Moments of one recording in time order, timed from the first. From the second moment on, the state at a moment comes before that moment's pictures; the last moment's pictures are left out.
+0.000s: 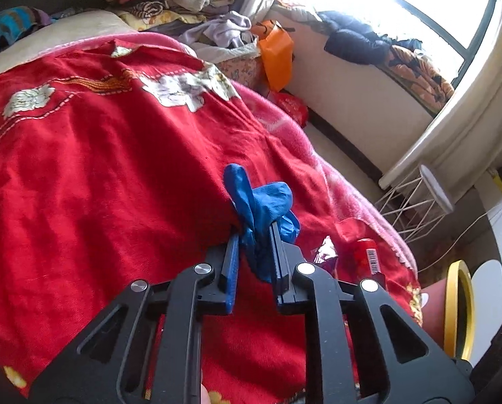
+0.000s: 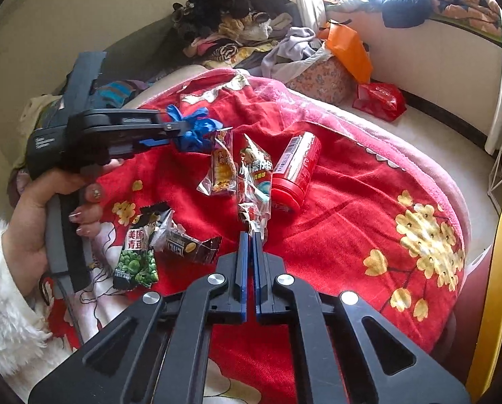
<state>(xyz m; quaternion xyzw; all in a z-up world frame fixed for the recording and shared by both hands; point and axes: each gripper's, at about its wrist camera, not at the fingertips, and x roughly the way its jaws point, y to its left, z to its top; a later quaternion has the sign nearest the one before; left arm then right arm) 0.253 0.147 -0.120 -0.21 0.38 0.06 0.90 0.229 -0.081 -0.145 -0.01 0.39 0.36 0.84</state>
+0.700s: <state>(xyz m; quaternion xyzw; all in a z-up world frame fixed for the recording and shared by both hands) 0.231 0.136 -0.092 -0.20 0.36 0.03 0.91 0.213 -0.106 -0.116 0.02 0.34 0.37 0.87</state>
